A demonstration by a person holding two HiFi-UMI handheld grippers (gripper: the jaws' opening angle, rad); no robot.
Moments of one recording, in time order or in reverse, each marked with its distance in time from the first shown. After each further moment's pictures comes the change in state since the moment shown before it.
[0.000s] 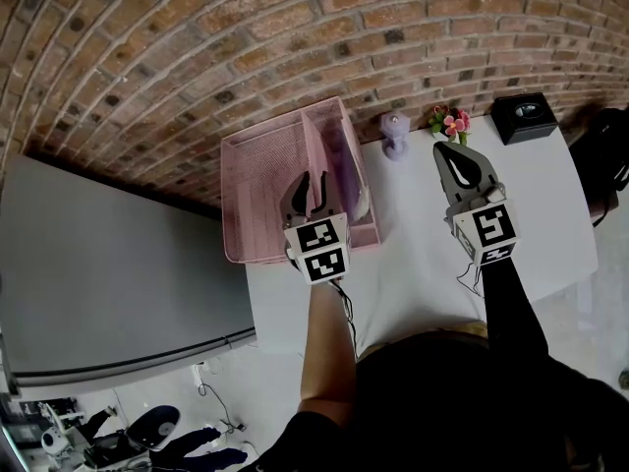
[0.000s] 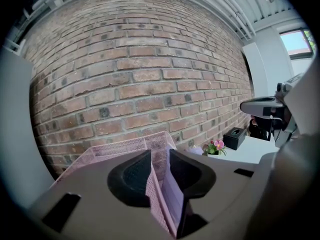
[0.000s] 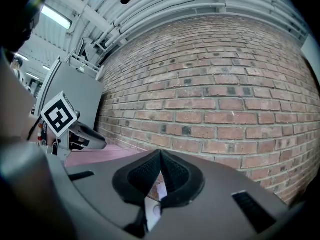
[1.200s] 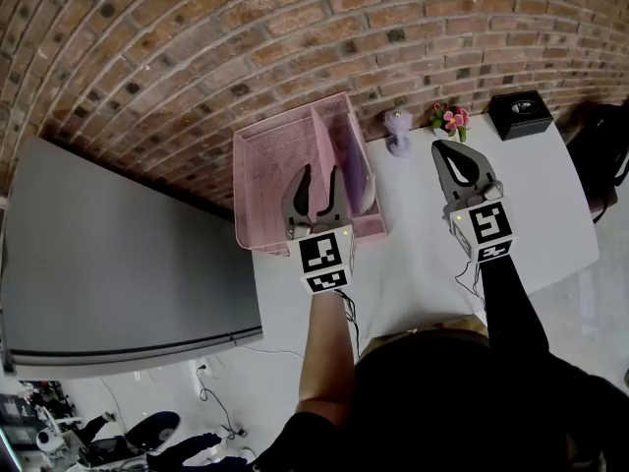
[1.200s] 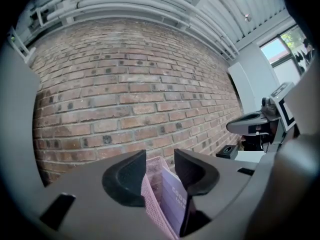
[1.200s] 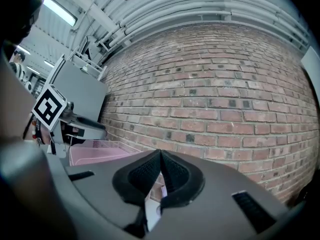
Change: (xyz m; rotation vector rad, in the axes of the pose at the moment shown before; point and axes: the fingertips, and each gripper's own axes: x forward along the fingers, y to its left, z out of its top) left arm -0.066 -0.006 0.042 0.032 -0.279 -0.057; right arm -0.026 0.031 0.023 -0.043 -0.022 -0.029
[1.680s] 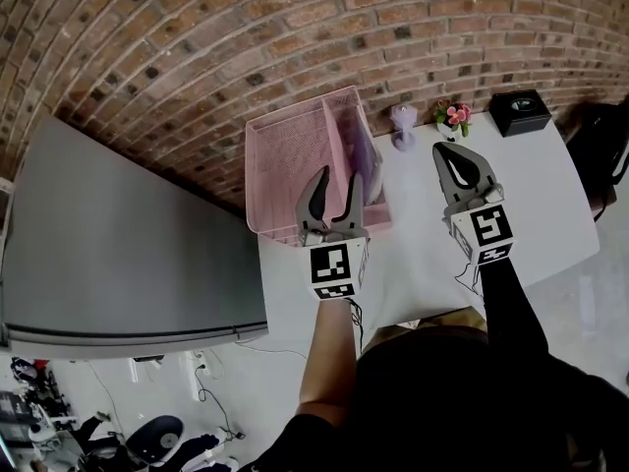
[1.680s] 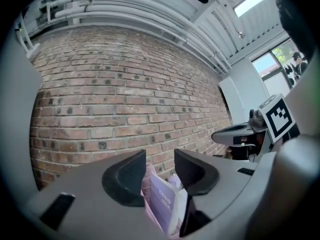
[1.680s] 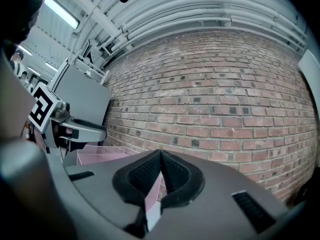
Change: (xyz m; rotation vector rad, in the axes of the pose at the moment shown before) left arm -0.053 -0.023 0.015 -0.031 -0.101 -0.107; right arm -0.028 0.036 0.020 0.007 -0.040 -0.004
